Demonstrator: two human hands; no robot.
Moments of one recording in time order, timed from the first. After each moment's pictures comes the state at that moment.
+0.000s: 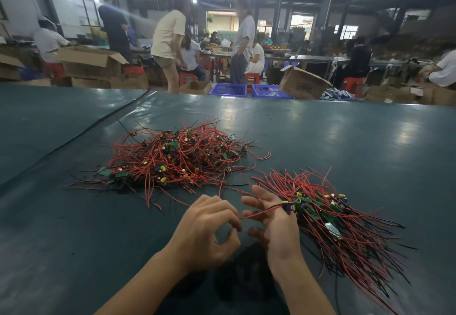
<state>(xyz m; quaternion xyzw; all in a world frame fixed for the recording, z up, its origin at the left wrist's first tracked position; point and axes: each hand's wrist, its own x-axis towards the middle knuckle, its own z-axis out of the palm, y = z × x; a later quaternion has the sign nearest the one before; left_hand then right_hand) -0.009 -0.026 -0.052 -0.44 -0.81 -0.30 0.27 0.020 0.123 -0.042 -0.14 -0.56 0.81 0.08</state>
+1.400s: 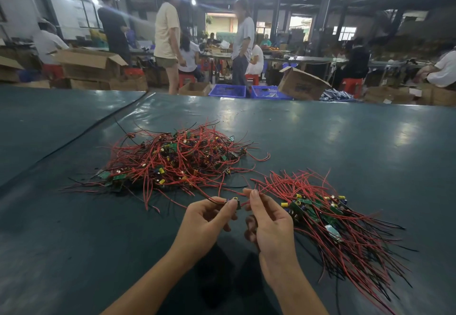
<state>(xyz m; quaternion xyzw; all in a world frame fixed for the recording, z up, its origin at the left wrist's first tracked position) -0.016 -0.013 -0.061 -0.19 -0.71 -0.68 0.04 0.022 0.109 -0.042 -0.08 -0.56 0.81 0.16</state>
